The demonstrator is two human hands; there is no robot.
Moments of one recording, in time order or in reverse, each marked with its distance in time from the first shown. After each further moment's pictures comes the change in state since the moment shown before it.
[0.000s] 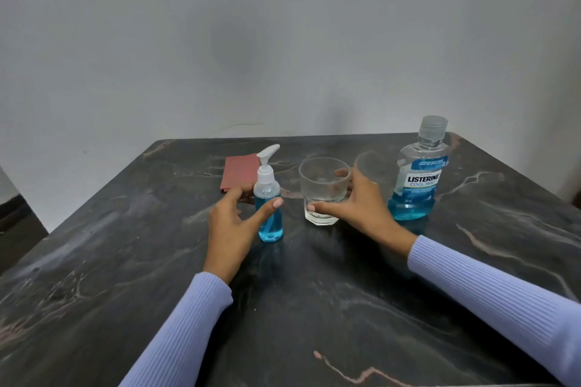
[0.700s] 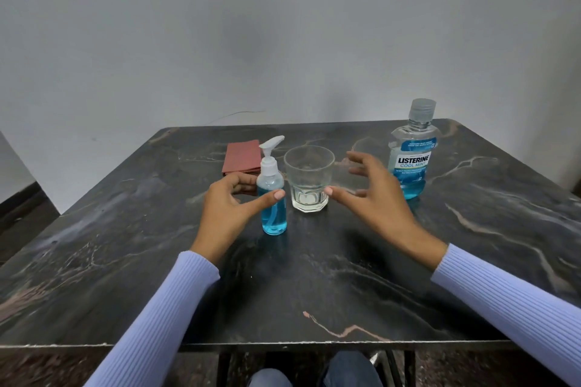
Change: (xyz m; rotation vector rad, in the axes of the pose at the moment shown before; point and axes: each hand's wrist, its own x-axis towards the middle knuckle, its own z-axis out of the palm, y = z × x) left_hand -0.017 0.027 -0.015 -0.039 -0.096 -0.126; right_hand -0.053 -0.021 -0.031 0.043 0.078 -0.137
